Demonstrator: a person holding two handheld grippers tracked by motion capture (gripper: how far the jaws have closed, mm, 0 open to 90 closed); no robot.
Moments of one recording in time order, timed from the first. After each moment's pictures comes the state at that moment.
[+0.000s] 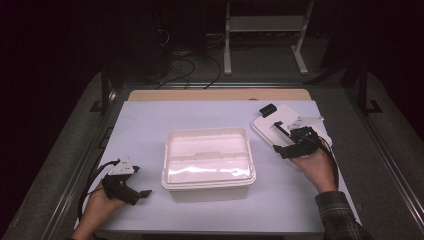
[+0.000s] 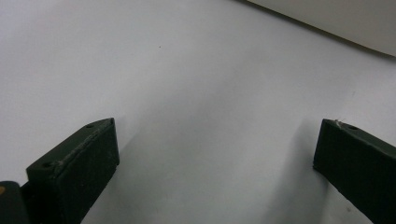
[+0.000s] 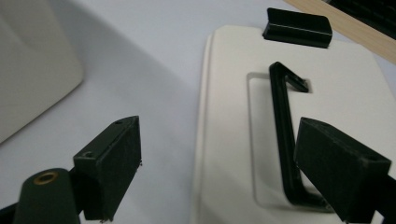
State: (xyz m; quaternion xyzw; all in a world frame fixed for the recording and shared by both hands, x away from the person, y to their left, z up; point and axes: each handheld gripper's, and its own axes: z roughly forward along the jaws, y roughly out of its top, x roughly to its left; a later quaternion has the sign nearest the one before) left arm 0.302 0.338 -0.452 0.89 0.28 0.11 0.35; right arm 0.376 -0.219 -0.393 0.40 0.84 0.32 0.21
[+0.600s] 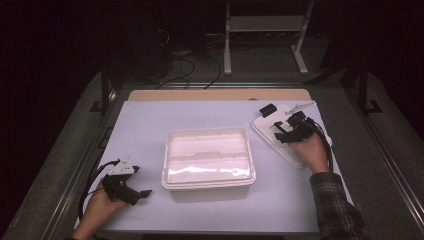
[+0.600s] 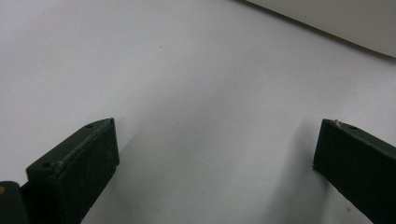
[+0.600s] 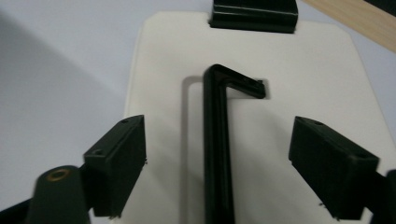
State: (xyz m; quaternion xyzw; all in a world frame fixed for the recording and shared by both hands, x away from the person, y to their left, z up) left arm 0.302 0.338 -0.452 0.89 0.28 0.11 0.35; right arm 0.435 -0.229 -0.408 0.44 0.83 0.27 0.19
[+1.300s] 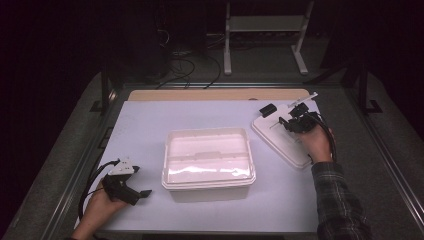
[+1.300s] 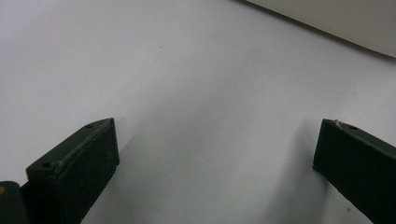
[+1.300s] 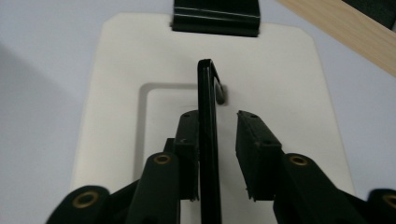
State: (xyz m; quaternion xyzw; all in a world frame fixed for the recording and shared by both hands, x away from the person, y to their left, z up) left arm 0.302 0.338 -0.452 0.89 0.28 0.11 0.35; right arm 0.455 -0.241 -0.396 0.45 0.84 0.24 0.20
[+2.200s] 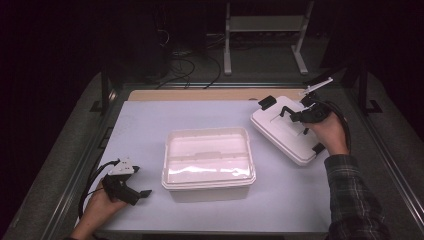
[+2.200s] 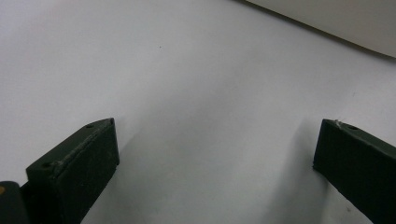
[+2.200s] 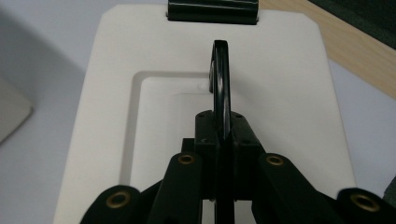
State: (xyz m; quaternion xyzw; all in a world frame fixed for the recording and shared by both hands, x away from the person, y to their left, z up) left arm 0.302 0.338 -0.452 0.89 0.28 0.11 0.35; right arm 0.449 -0.256 -0.341 0.42 0.85 0.28 0.14
